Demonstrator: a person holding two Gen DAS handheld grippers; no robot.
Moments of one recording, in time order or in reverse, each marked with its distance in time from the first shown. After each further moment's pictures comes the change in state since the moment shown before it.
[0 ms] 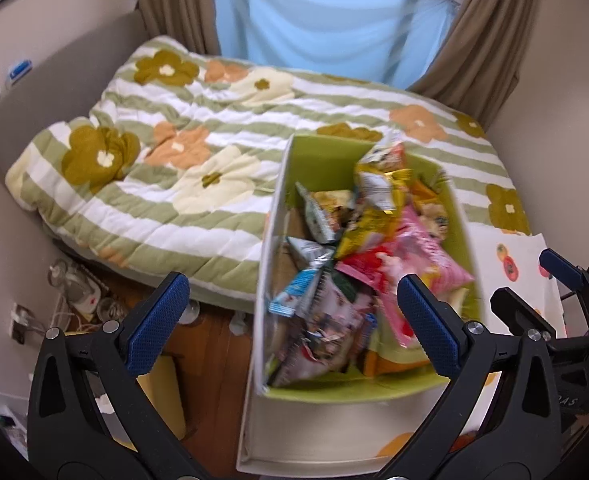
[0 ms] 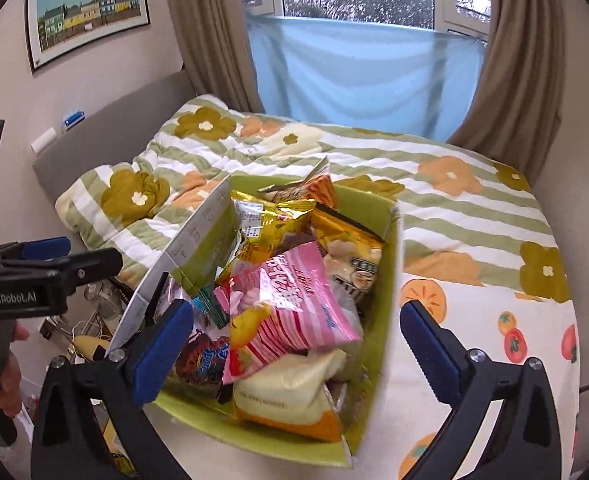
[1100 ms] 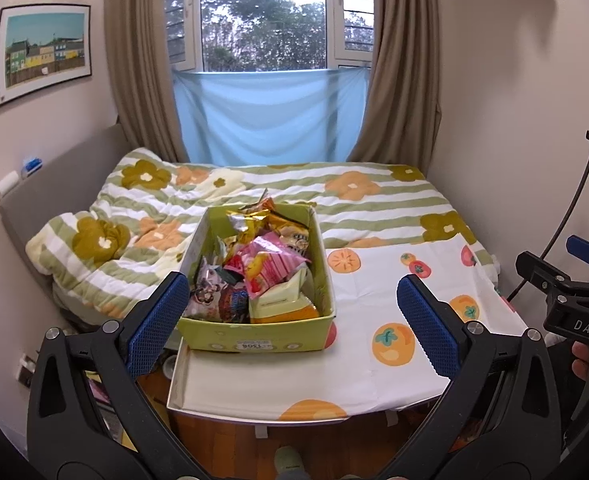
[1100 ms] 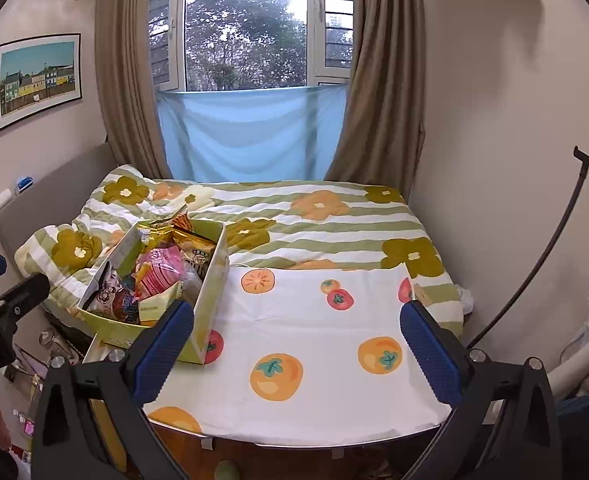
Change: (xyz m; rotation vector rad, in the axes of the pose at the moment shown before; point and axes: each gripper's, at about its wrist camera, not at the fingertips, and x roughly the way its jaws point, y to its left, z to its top) left arm -0.196 -0.171 -0.136 0.170 -0.364 -0.025; right arm -0.247 -0.108 -0.114 0.155 -0.215 -0.301
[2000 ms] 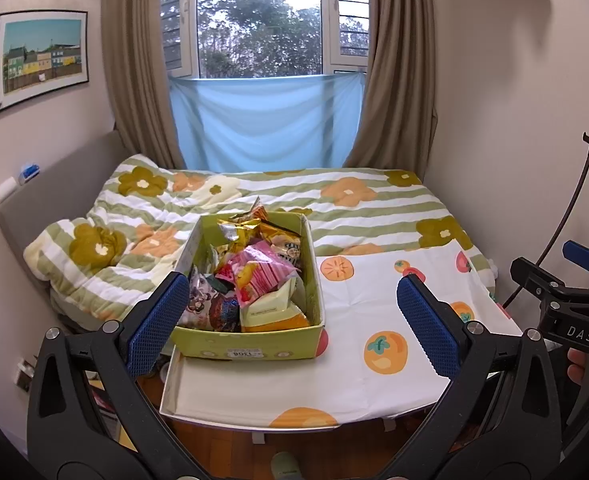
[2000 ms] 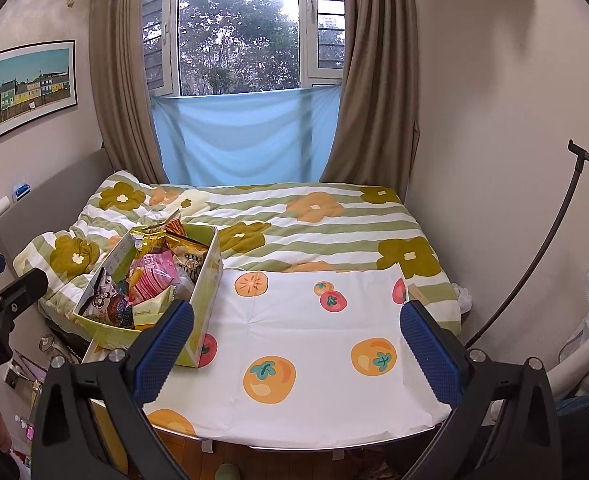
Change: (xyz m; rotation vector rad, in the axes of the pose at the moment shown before) left arm -0.001 -0.016 0.004 0.006 -0.020 -0.002; right arm -0.005 -0.010 -0.002 0.017 -0.011 -0.010
